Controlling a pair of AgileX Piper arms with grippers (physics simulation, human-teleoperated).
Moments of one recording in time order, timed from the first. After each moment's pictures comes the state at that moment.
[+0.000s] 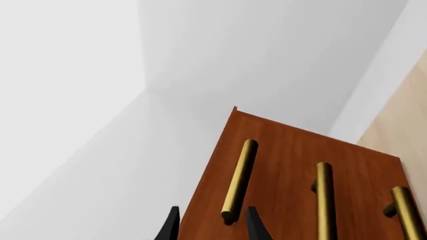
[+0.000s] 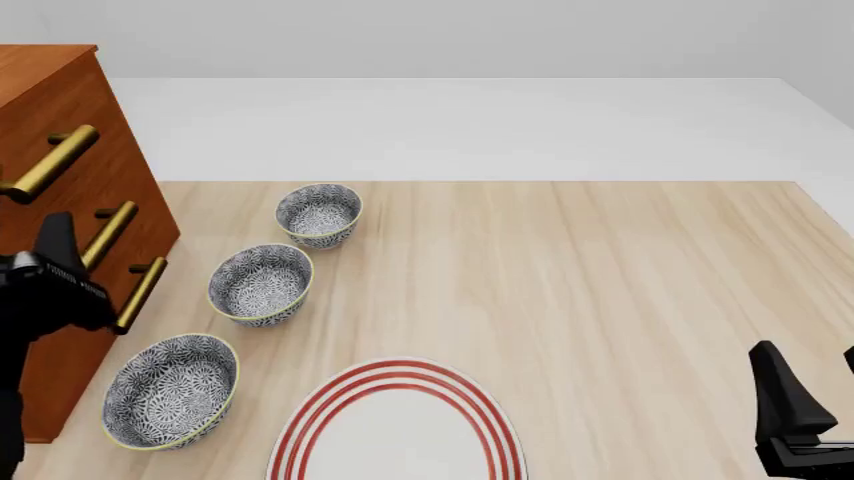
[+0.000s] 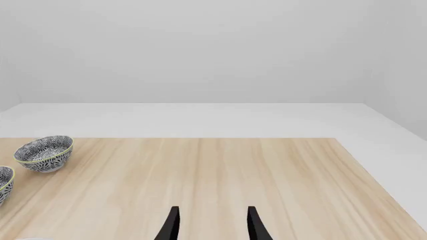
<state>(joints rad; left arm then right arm) 0.20 1.21 -0.21 -1.22 1.40 0.00 0.01 0.00 0.00 0.00</state>
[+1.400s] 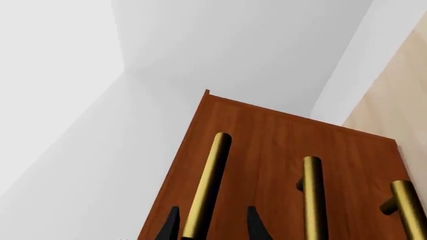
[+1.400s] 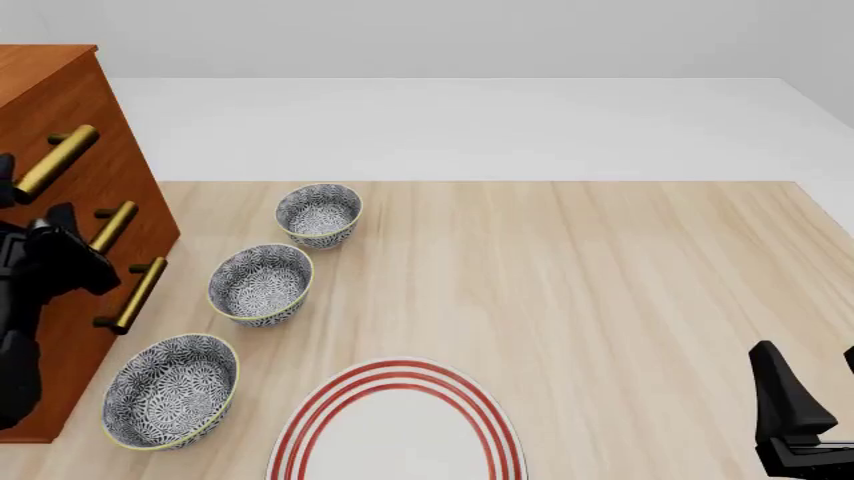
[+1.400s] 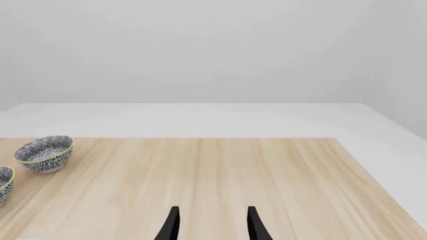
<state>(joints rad) 0.28 1.48 -0.39 -1.22 1.40 0.00 0.01 0.00 0.00 0.00</state>
